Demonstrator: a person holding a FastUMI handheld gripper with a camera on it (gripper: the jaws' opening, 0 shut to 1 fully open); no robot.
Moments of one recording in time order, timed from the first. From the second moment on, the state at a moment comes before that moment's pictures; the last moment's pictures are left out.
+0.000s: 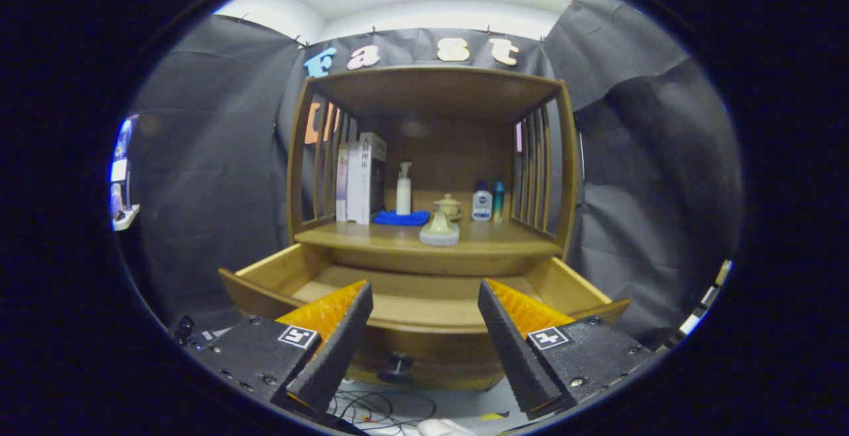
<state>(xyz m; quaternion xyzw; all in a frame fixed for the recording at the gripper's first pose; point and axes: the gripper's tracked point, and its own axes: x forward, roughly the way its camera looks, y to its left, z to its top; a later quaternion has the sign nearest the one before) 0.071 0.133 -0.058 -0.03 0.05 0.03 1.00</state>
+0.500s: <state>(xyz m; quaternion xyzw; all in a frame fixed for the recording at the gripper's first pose) 0.078 0.140 -0.140 -0.02 0.11 0.02 0.99</state>
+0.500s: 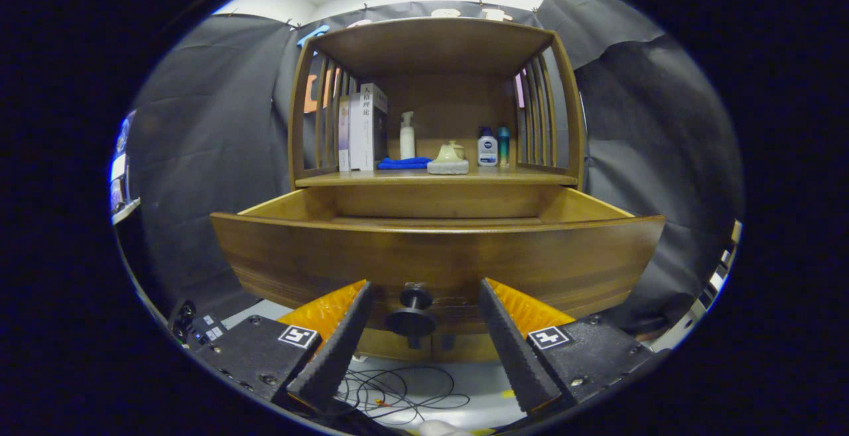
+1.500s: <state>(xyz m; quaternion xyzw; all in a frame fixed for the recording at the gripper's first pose) 0.106 0.136 -0.150 -0.04 0.10 -0.01 0.99</state>
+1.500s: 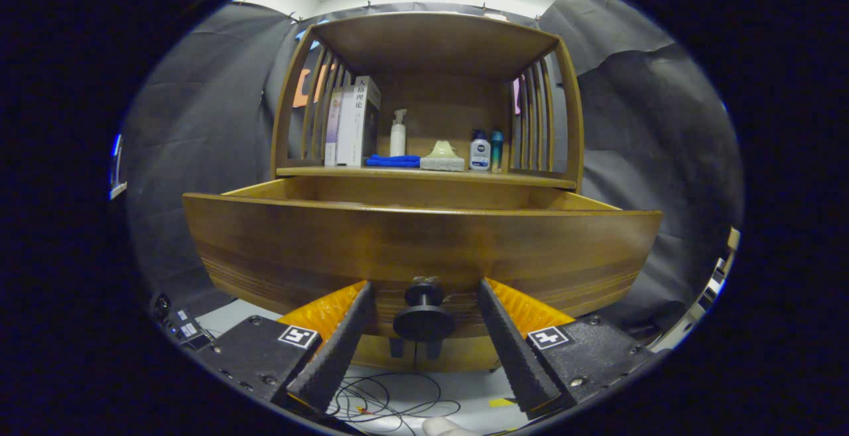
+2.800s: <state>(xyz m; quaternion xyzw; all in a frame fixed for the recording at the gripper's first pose) 0.222 0.140 -0.137 -0.03 0.11 -0.02 0.99</state>
